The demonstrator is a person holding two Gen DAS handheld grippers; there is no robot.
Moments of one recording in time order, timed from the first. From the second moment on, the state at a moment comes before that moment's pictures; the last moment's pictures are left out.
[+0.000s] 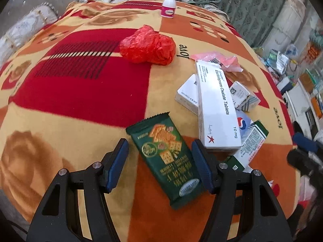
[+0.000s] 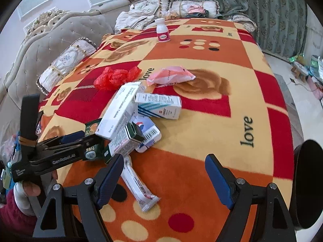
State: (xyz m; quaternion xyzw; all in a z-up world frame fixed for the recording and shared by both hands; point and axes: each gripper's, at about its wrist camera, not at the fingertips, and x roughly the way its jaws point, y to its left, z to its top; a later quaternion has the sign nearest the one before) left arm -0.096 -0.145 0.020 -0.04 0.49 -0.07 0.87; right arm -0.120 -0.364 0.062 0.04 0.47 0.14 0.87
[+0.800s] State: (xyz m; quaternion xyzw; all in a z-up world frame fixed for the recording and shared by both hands) left arm -0.080 -0.100 0.023 -0.10 0.50 -0.09 0.85; right arm 0.067 -0.339 0.038 -0.01 0.49 0.13 0.86
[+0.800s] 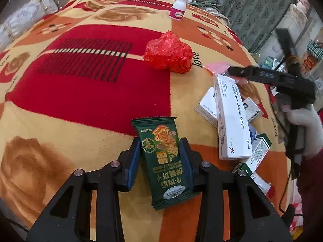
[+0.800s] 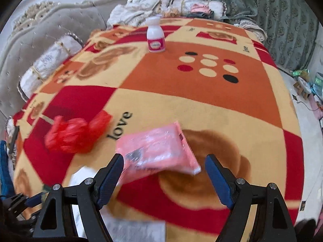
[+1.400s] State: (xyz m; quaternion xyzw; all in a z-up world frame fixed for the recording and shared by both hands) left arm -0.095 -0.106 0.027 -0.06 0.49 -0.11 0.86; right arm 0.017 -0.380 0.048 0.04 0.47 0.12 0.88
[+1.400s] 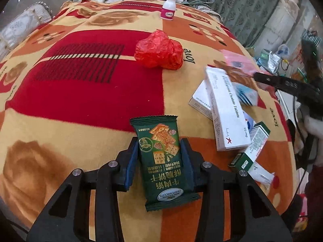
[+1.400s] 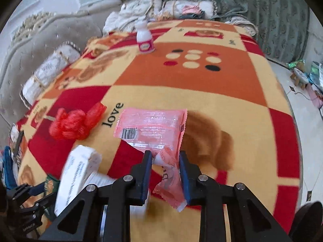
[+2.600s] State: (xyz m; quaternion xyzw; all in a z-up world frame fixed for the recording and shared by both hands) left arm -0.138 -0.309 0.117 0.03 0.42 -0.26 0.87; right arm -0.184 -0.540 0.090 0.13 0.40 0.00 0.91
